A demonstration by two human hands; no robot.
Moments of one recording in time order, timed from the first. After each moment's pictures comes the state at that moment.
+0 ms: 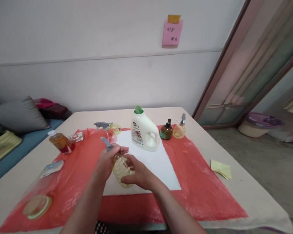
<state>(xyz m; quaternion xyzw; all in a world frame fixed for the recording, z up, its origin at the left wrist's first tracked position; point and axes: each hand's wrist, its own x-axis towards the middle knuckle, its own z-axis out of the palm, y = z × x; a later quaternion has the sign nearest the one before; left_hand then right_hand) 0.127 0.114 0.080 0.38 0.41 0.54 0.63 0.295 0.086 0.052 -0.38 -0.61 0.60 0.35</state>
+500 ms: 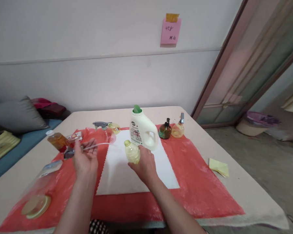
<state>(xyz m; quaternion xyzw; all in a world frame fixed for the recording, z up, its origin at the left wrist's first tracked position) 0.088 0.138 0.090 0.09 0.40 0.81 0.41 0.301 0.102 0.023 -0.63 -0.64 0.22 0.37</state>
